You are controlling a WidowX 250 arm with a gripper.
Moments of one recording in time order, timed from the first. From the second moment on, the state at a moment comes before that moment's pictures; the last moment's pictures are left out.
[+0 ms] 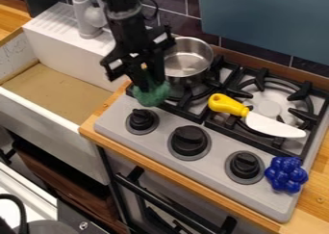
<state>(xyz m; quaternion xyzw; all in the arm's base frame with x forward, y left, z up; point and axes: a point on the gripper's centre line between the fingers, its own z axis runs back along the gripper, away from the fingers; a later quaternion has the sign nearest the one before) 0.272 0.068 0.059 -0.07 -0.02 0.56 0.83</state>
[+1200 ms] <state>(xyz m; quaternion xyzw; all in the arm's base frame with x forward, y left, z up) 0.267 0.038 0.043 -0.07 -0.01 0.56 0.83</state>
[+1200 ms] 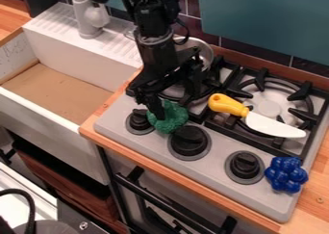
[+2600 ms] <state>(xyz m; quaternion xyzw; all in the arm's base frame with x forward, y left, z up) 0.311 -0.003 0.104 -0.01 -0.01 0.55 0.84</state>
